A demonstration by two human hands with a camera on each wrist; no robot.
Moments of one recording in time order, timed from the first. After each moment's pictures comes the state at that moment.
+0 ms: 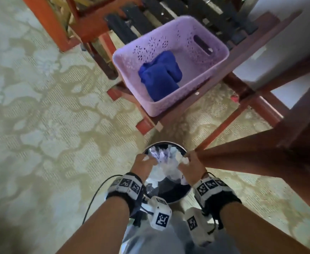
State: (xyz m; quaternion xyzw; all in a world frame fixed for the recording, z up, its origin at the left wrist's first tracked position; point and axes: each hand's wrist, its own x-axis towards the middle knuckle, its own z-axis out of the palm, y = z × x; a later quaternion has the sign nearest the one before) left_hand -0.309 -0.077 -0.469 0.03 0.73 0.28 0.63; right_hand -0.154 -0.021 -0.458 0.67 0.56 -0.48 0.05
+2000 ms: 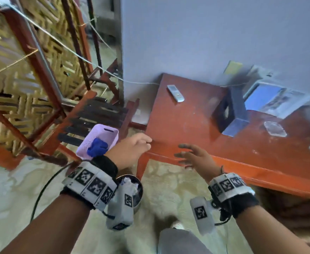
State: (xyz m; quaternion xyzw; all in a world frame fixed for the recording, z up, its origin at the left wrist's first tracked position) left_hand -0.265 -0.151 0.112 0.68 0.49 0.13 0.53; right_hand -0.049 -0.218 0.078 0.71 0.41 -0.47 -0.33
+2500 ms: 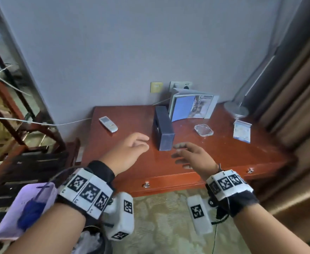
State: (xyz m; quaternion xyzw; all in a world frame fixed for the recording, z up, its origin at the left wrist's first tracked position) left_hand -0.042 -0.155 0.185 0.76 0.36 0.13 0.53; right_hand 0.134 -0.274 0.158 0.73 0.31 -0.37 -0.48
